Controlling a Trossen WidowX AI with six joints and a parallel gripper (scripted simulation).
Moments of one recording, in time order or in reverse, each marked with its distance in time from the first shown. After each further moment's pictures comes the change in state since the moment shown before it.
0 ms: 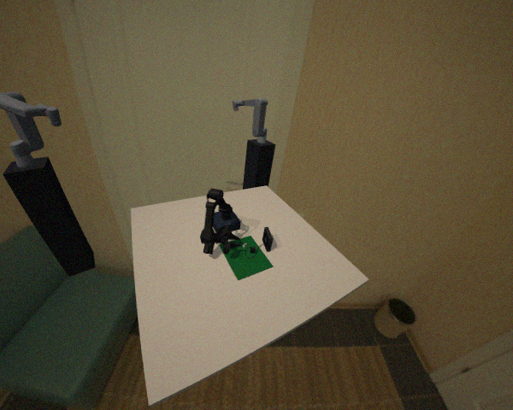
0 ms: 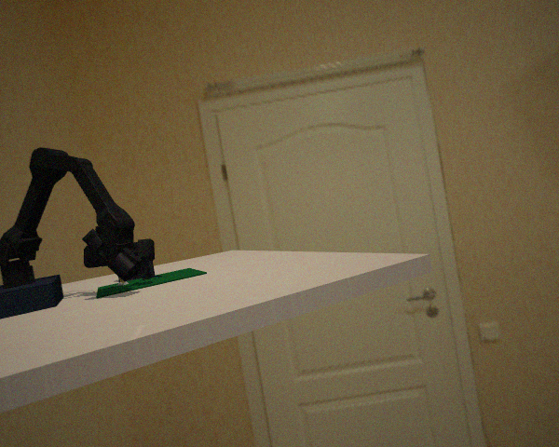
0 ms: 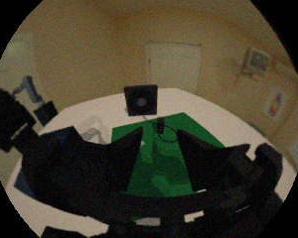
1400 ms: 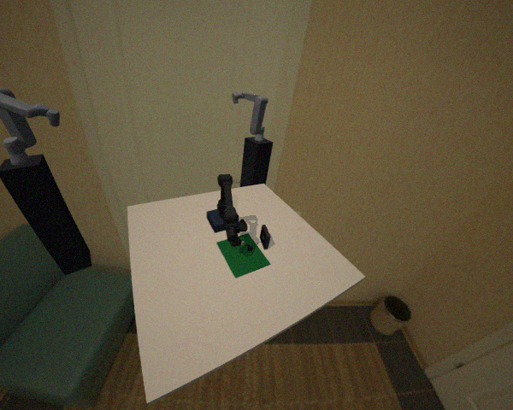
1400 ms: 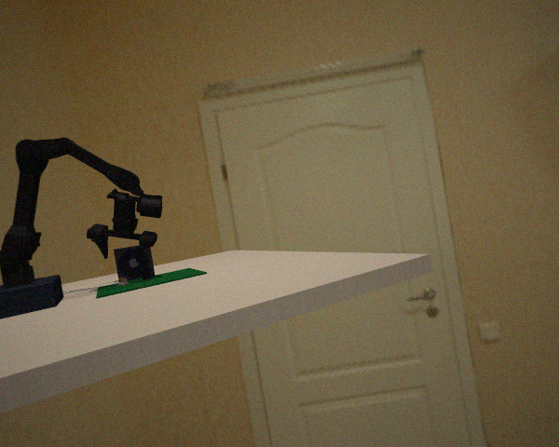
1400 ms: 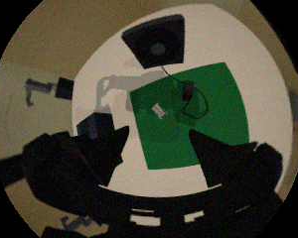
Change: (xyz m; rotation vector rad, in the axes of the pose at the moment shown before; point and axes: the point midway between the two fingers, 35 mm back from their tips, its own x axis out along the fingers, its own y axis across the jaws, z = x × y) arm 0.024 0.018 0.024 0.153 0.958 0.234
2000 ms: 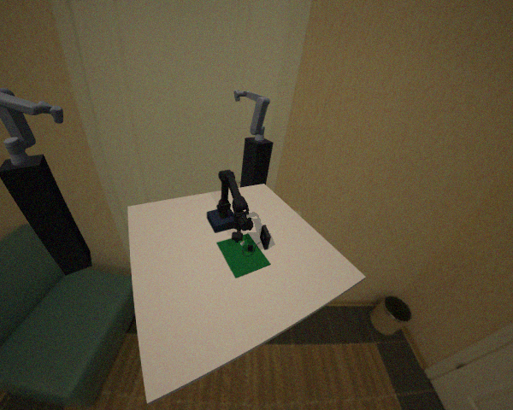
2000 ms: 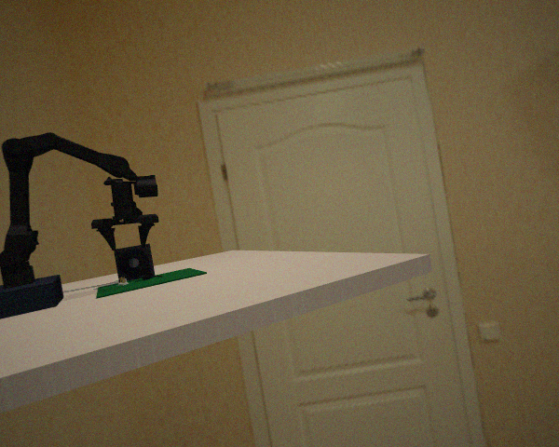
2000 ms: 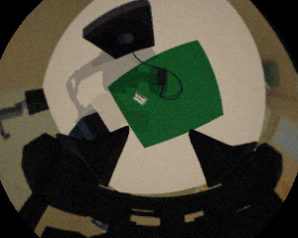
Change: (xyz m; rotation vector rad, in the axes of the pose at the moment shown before) arm -0.036 -0.008 0.017 0.154 0.293 -0.283
